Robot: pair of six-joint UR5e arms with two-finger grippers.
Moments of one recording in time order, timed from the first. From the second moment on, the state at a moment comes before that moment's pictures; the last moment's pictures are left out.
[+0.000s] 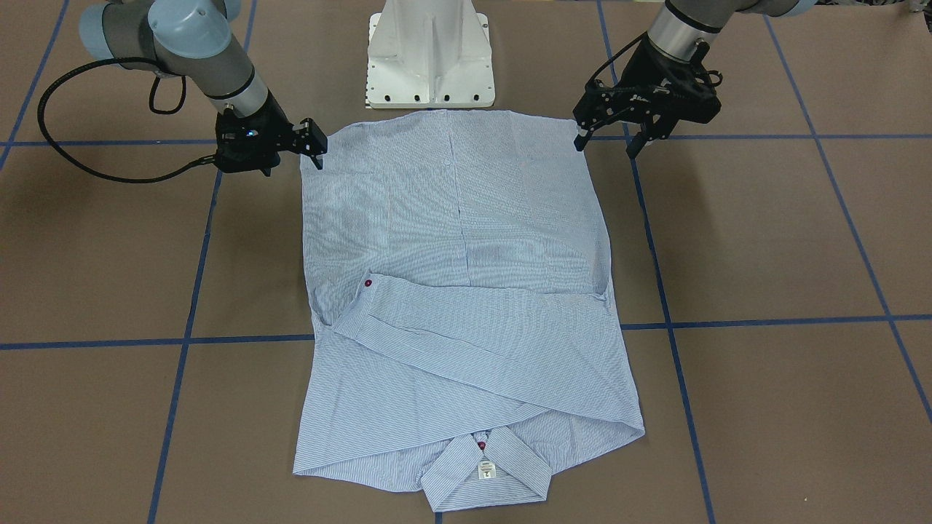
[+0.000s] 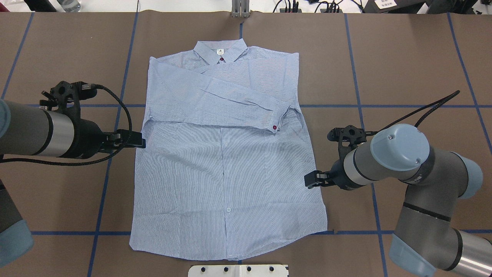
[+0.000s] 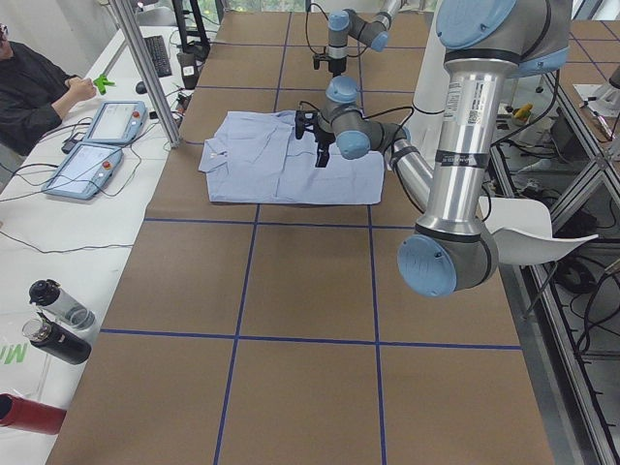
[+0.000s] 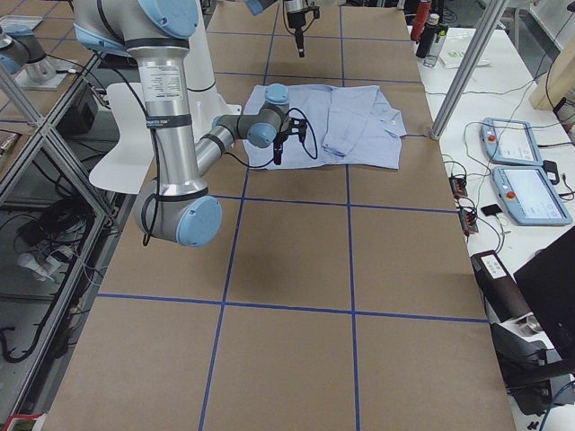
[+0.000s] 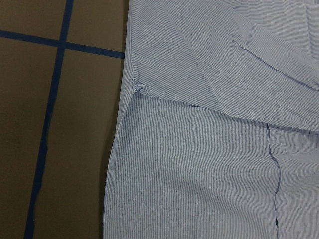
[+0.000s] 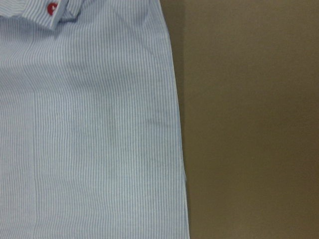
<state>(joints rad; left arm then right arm) -0.64 -1.71 -2.19 -1.89 -1.91 -1.30 0.47 -1.39 2.00 -1.32 1.96 1.25</state>
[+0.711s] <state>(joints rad) -0.63 -1.71 -2.20 -1.89 -1.90 -1.30 0.38 -1.39 1.97 -1.33 1.96 1.30</state>
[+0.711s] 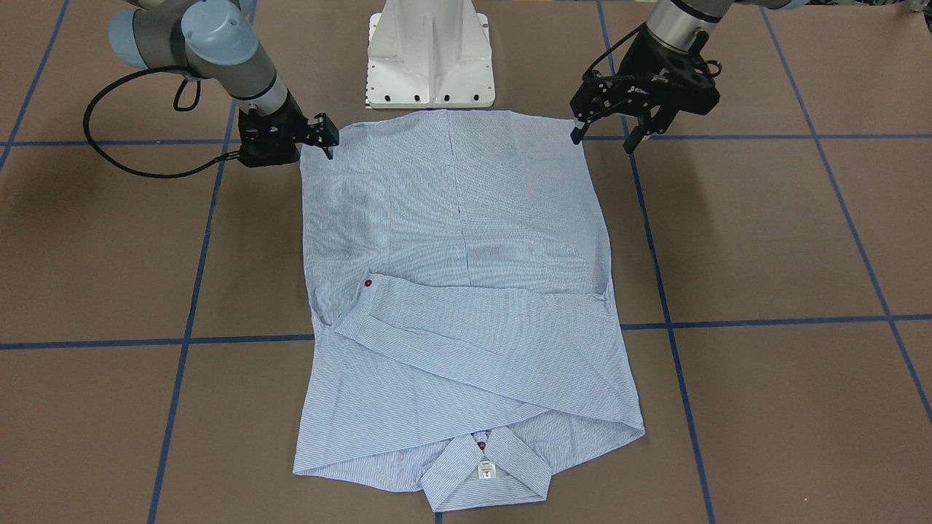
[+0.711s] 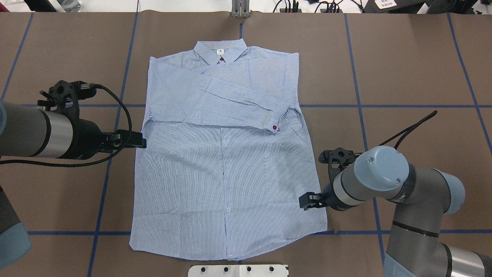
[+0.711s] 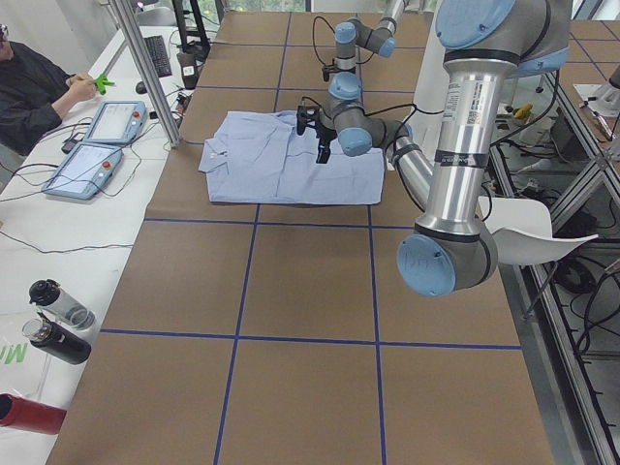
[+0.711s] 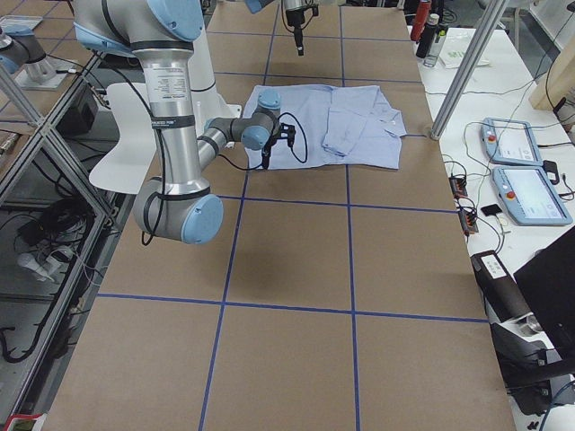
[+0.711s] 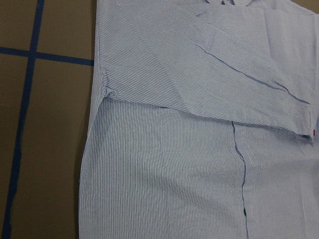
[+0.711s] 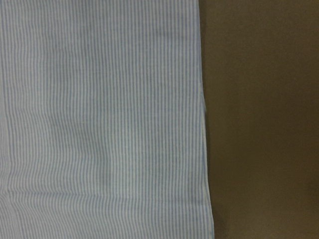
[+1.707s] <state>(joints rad) -0.63 -1.71 -2.20 -1.89 -1.89 -1.30 0.33 -1.40 1.95 -1.34 1.99 1.33</state>
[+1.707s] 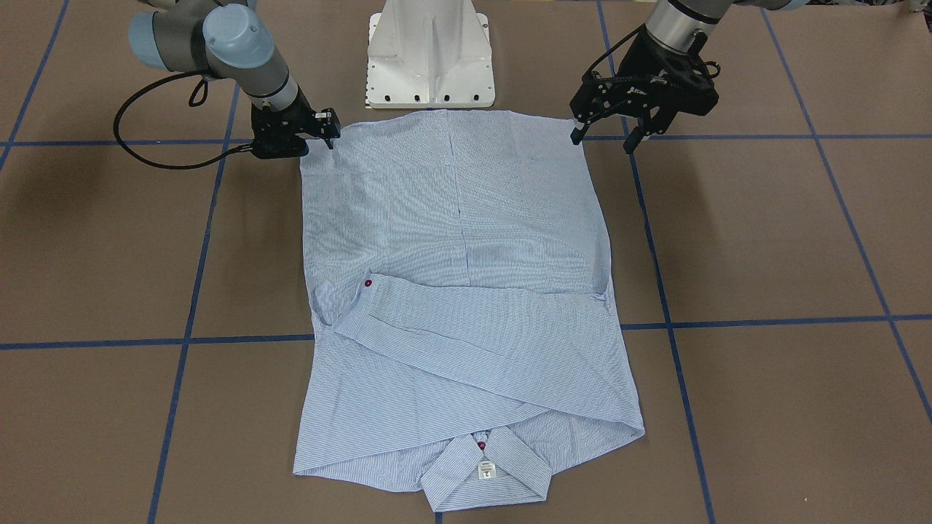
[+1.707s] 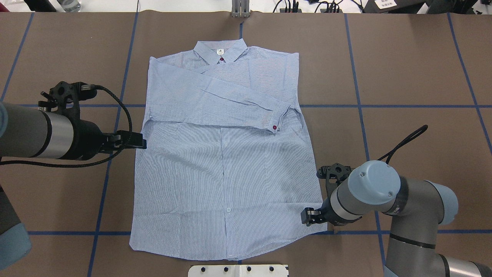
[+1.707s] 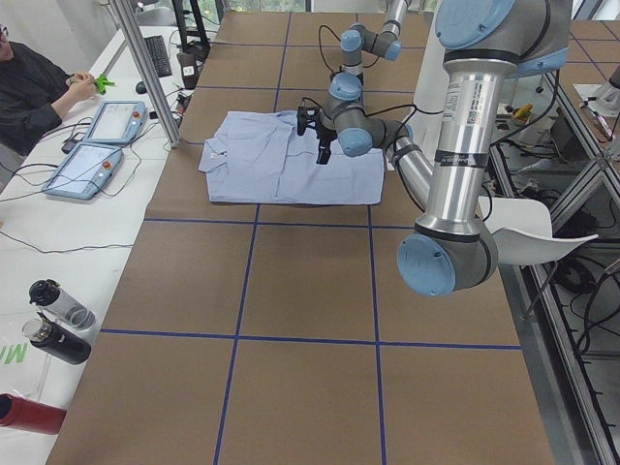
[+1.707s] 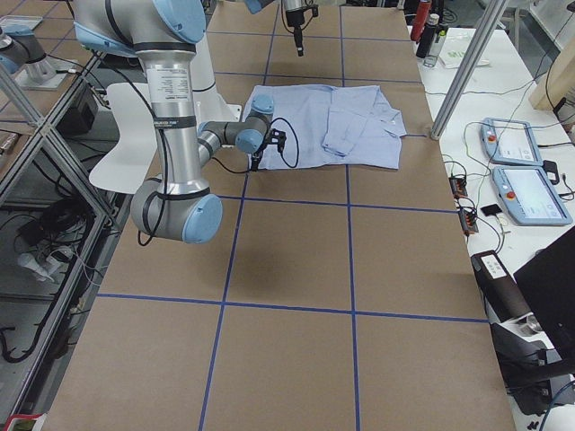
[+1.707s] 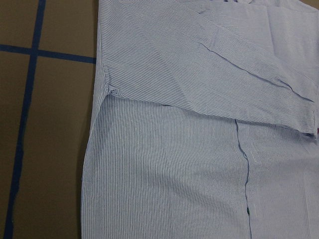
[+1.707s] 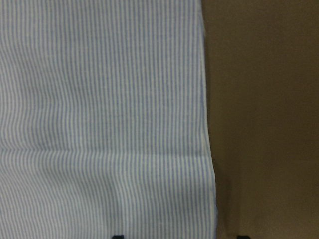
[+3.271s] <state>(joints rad) -0.63 -1.70 -2.19 -1.89 -1.89 -1.30 0.32 -1.42 1.95 -1.34 2.03 1.33</state>
